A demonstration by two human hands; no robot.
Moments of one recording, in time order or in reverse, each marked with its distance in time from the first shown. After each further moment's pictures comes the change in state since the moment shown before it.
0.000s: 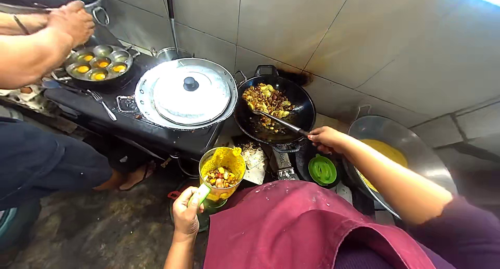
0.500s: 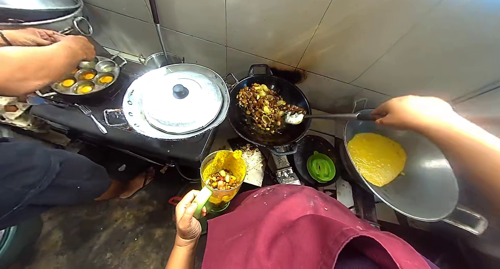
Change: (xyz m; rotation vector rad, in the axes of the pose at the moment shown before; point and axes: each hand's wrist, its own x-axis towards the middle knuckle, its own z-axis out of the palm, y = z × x) left_hand 0.013 -0.010 0.007 -0.181 -0.164 -0.039; right_hand -0.078 0.003 -0.152 -1.011 0.442 0.000
